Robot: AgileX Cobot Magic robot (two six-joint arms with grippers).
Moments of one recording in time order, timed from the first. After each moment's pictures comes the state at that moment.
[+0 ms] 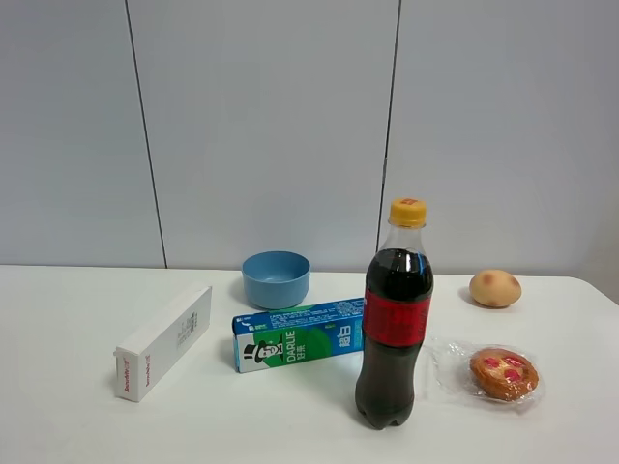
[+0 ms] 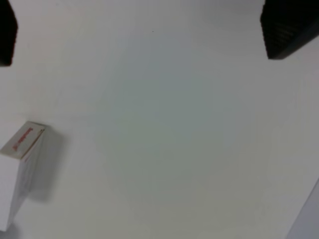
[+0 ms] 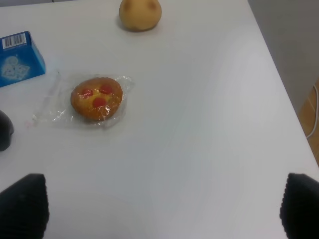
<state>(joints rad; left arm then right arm) 0.08 0.00 -0.51 0.00 1.05 0.05 -0.06 0.00 -0.49 -0.01 1.06 0.02</state>
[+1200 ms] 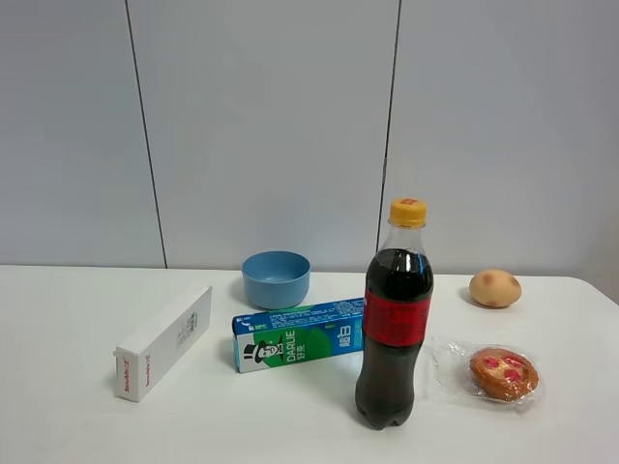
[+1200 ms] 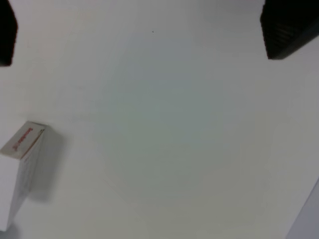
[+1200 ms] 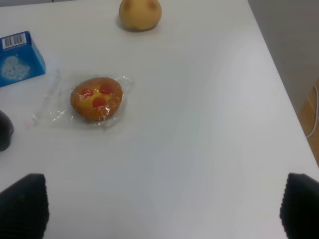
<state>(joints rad) 0.08 0.00 -0.51 0.00 1.05 0.05 -0.06 0.00 -0.49 -0.01 1.06 0.02</state>
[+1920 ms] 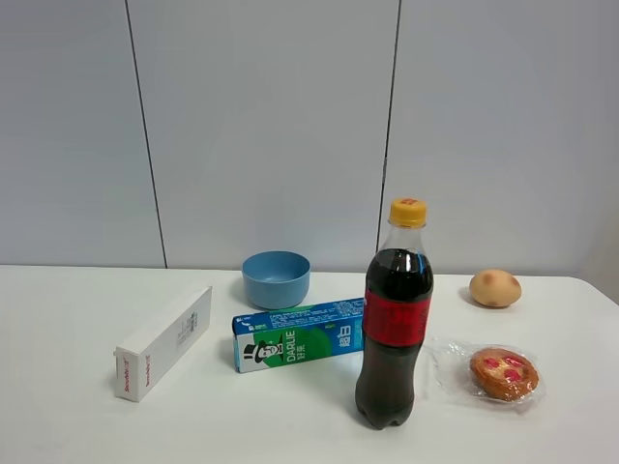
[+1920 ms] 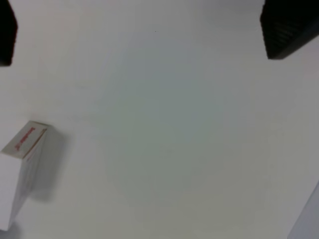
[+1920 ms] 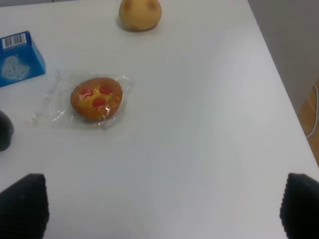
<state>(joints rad) 0.08 0.00 -0.51 -0.01 1.05 0.05 -0.06 0.00 -0.49 -0.01 1.06 0.02</state>
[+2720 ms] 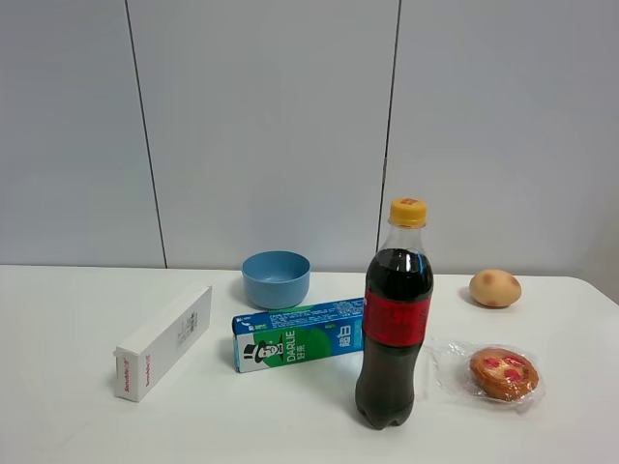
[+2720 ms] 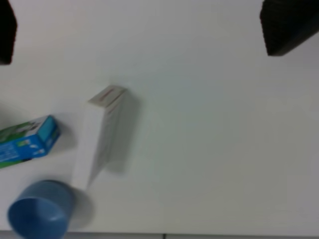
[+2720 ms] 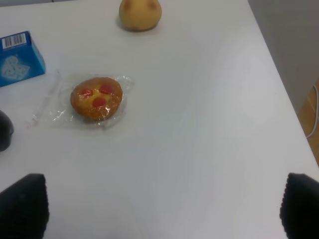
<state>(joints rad) 0.08 0.62 -0.88 -0.25 0.99 0.13 -0.06 0.00 -0.49 -0.01 1.06 0.02</state>
